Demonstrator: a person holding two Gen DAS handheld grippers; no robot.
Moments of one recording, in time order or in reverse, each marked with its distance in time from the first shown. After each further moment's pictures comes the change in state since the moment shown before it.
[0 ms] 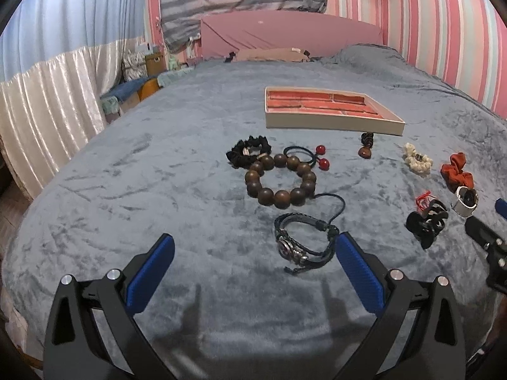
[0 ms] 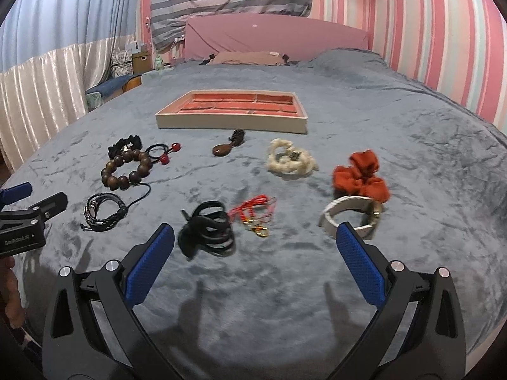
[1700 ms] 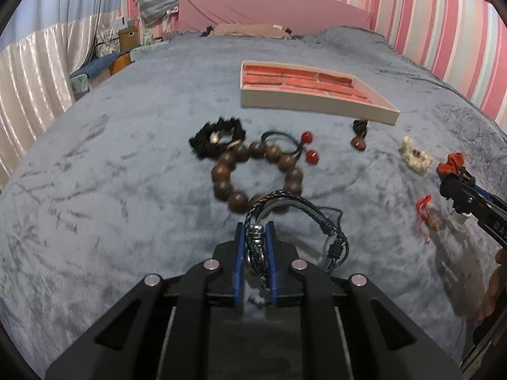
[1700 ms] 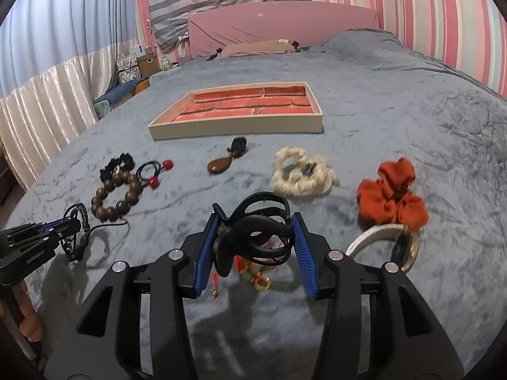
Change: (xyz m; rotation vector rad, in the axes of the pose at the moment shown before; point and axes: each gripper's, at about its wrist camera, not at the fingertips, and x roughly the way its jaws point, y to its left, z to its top) left arm 0.054 -0.009 0.023 -0.002 0.102 -0.127; right arm 0.057 -0.035 0.041 0.077 0.038 0.116
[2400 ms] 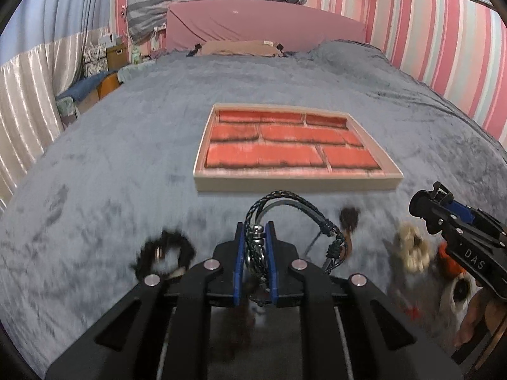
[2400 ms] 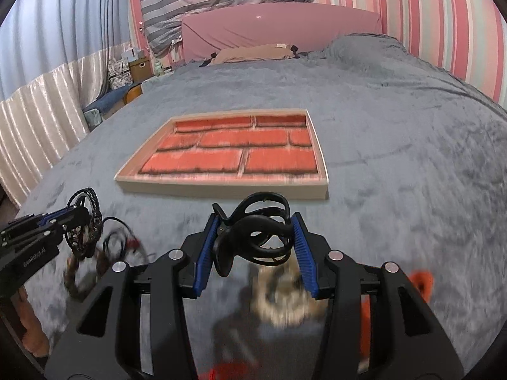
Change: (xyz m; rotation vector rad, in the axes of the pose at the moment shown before) left arm 0.062 -0.046 0.129 0.018 -0.065 -0.010; right arm 0.078 -0.016 0.104 -0.004 -0.005 -0.017
